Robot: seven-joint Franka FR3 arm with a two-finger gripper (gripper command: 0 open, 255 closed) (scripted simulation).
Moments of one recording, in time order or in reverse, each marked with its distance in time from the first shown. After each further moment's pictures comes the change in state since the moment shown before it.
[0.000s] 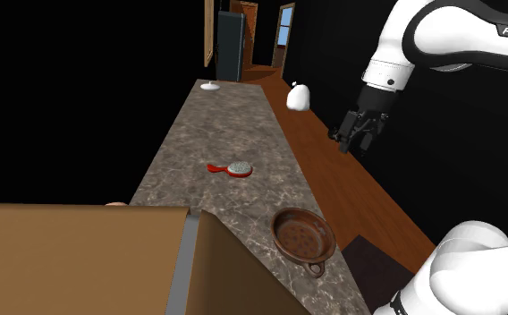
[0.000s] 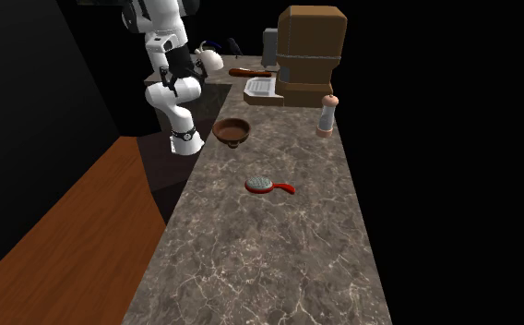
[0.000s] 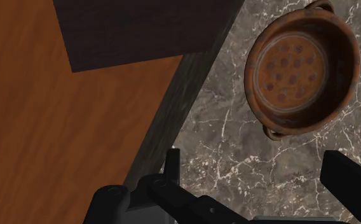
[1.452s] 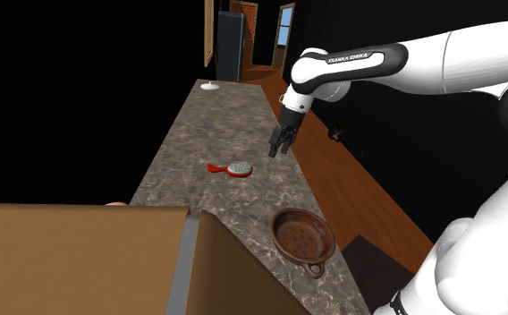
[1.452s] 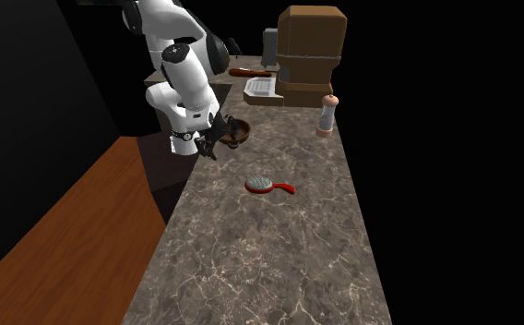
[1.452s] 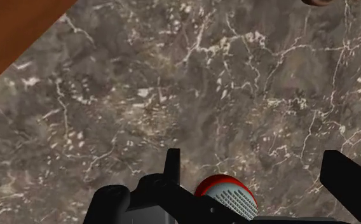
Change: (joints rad) arm 0.132 0.701 -0.131 0.282 0.196 0.385 -0.510
